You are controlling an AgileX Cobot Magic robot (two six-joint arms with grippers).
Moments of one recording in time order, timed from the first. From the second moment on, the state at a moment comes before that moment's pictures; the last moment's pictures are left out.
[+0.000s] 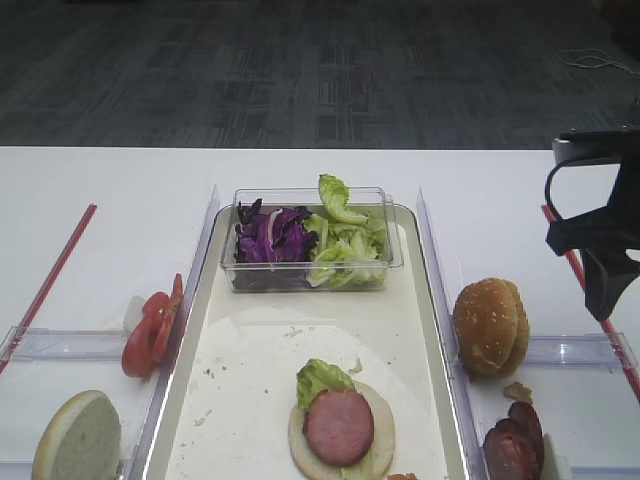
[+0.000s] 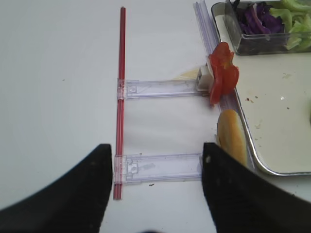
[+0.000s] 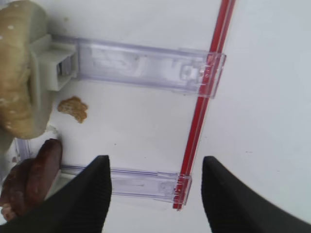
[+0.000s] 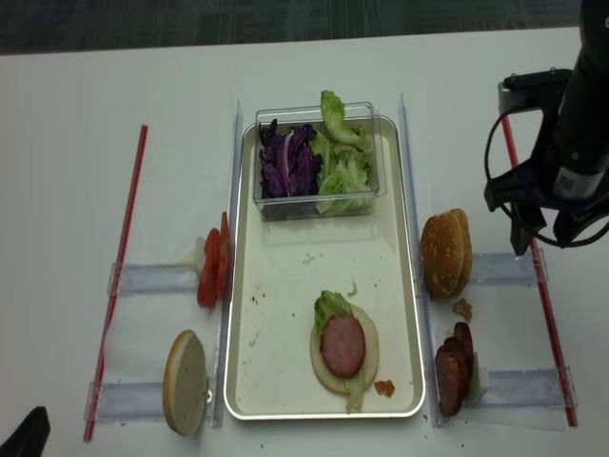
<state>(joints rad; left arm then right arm) 0.01 -0.02 -0.48 -0.05 1.18 -0.02 0.07 1.65 -1.11 0.07 1.21 -0.07</state>
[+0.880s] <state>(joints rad) 0.01 -0.02 -0.48 -0.05 1.18 -0.02 0.00 1.54 -1.01 0.06 1.21 -0.09</state>
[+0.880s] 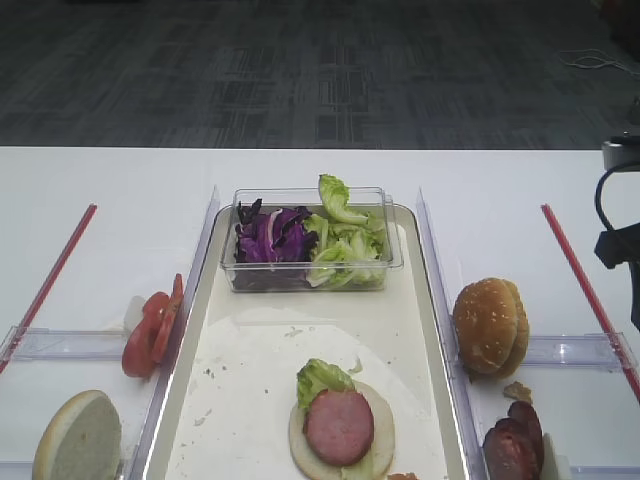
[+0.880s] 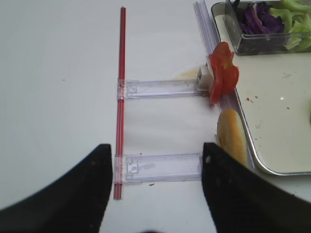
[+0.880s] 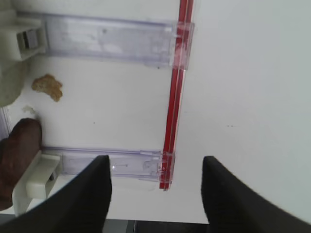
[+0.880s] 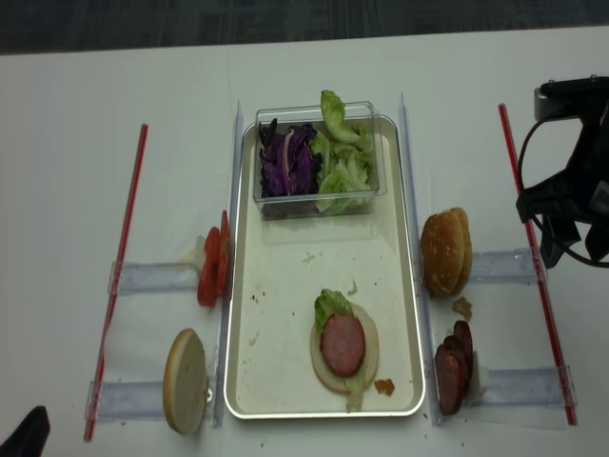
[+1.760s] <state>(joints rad) 0.01 -0.02 -0.48 -0.05 1.18 -0.02 0.00 1.04 -0.71 0.13 1.22 -0.09</state>
